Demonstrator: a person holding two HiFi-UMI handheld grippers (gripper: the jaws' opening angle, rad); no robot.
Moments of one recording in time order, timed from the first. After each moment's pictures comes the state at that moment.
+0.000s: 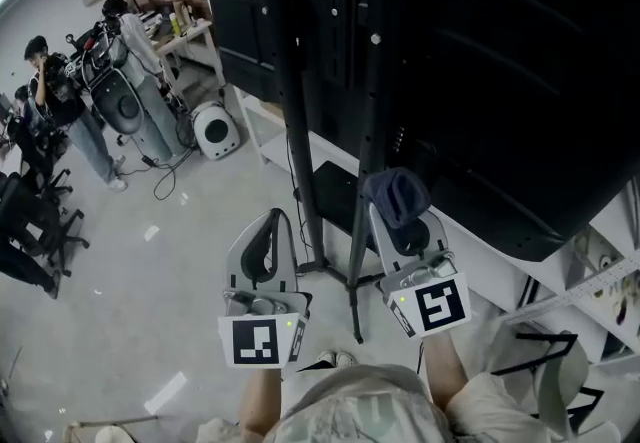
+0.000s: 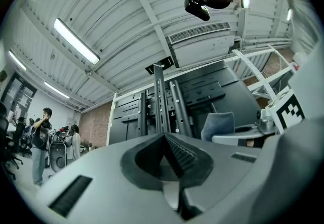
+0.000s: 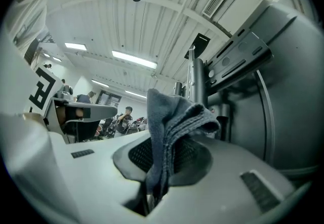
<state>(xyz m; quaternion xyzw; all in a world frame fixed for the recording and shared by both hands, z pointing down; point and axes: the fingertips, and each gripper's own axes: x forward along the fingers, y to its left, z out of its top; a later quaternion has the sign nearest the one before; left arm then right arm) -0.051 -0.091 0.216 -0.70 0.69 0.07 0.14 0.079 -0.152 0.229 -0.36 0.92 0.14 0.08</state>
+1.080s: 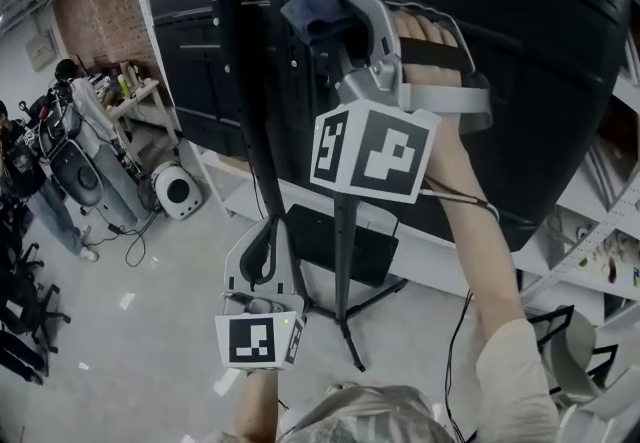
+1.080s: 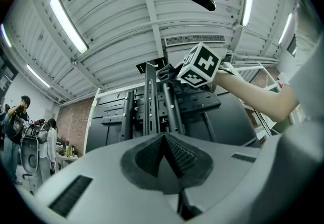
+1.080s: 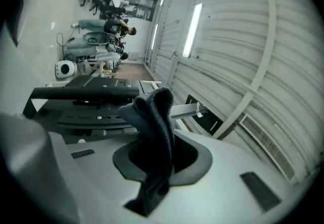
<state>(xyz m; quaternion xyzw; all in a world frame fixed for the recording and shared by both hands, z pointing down) -0.048 -0.137 0.181 -0.78 0.60 0.09 0.14 0.040 -0.226 -0.055 -0.57 0.50 0.62 -0.23</state>
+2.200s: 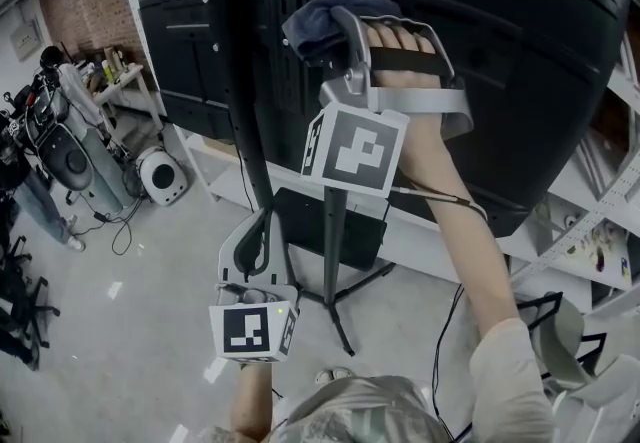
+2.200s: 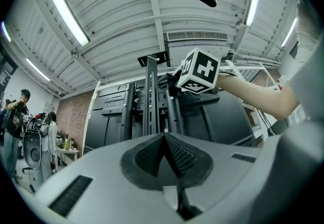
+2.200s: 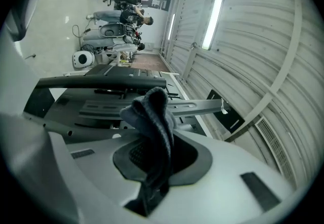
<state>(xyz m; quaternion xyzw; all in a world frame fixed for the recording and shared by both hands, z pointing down) -0.050 -0.140 0.205 -0.79 0.60 0.08 0.11 0.034 -0.256 0.003 -0.54 0.48 0.60 -0.33</state>
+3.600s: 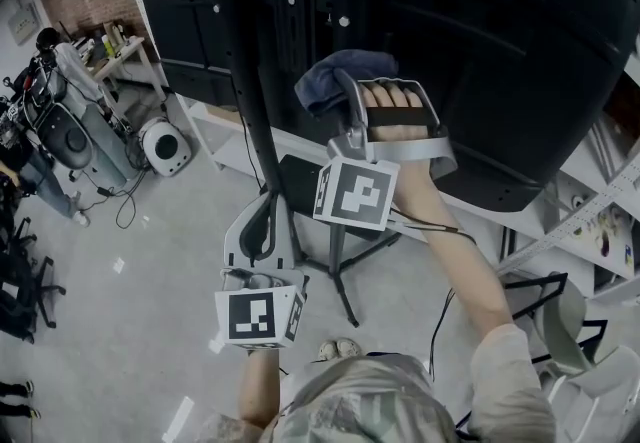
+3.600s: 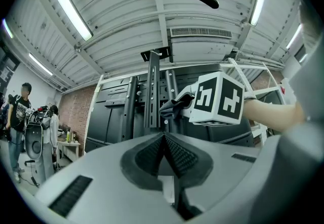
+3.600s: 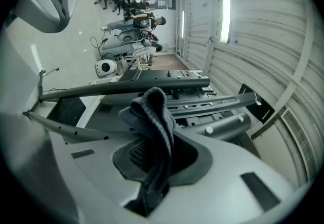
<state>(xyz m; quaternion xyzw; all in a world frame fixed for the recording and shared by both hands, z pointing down) -0.053 -0.133 0.232 -0.79 0.61 0.07 0.08 0.027 -0.259 0.149 -0.48 0.56 0.54 -0.40</state>
